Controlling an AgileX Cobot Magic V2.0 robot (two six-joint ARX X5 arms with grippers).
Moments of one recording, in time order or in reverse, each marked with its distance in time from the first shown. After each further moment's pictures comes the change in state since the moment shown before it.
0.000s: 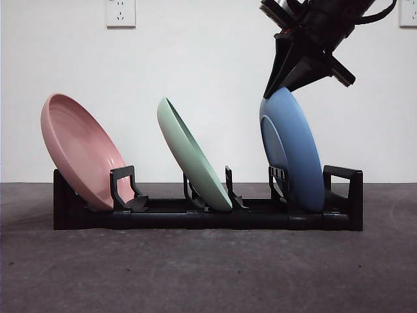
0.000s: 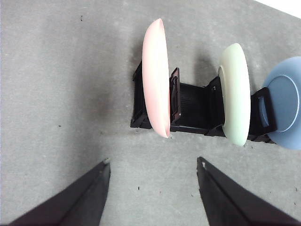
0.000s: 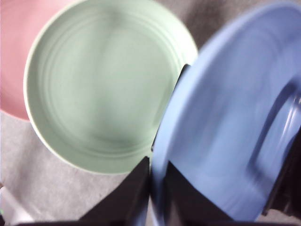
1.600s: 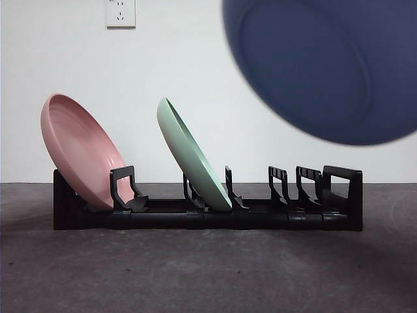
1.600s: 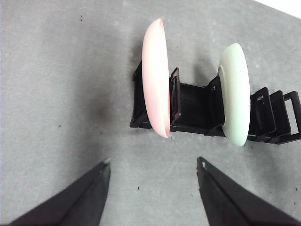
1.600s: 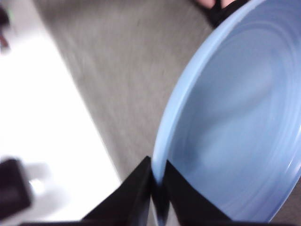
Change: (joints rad) left arm 0.000 0.000 0.000 0.000 0.000 0.000; right arm 0.859 -0.704 -0.447 -0.163 0.607 -0.119
